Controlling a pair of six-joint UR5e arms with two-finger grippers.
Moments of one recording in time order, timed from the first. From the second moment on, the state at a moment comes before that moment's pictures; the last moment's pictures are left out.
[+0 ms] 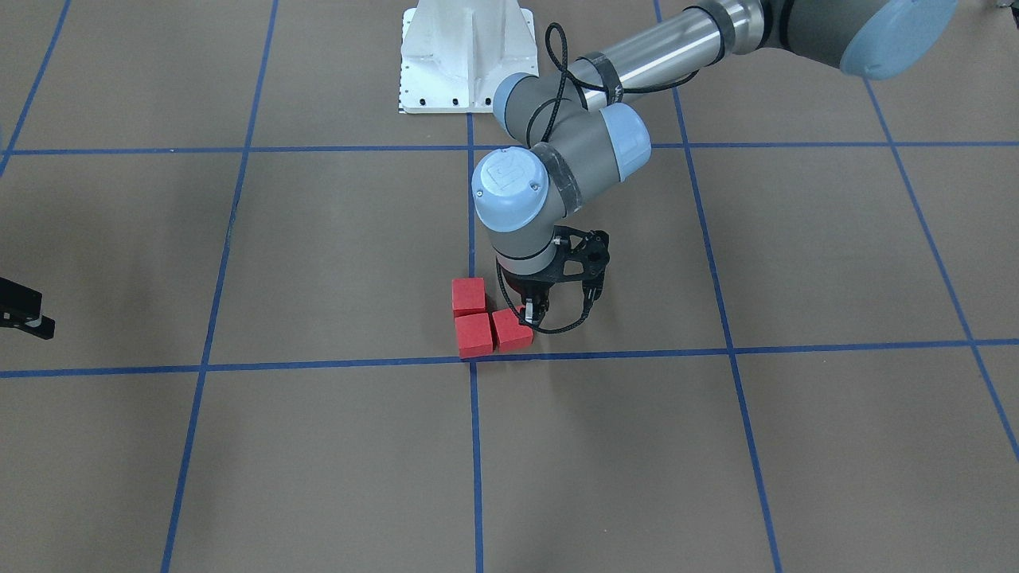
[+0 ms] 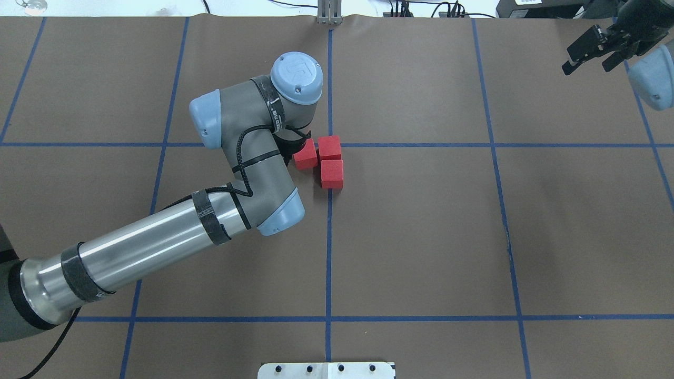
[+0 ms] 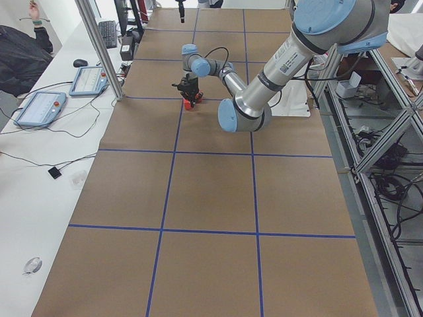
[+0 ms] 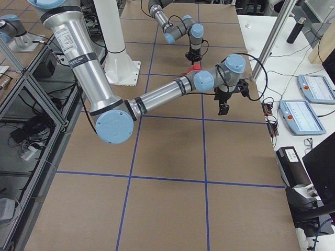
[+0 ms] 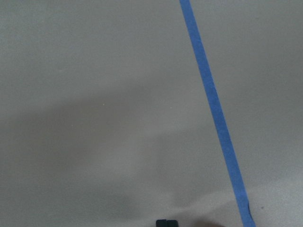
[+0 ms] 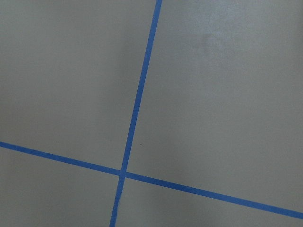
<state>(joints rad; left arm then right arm) -0.62 -2.53 -1.25 -1.47 -1.88 -2.39 1.27 -1.14 1.60 -1.65 2.40 0.29</state>
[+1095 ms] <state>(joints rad) -0.63 -2.52 -1.24 -1.57 -1.88 -2.39 1.27 -1.14 1.60 -1.65 2.40 0.29</state>
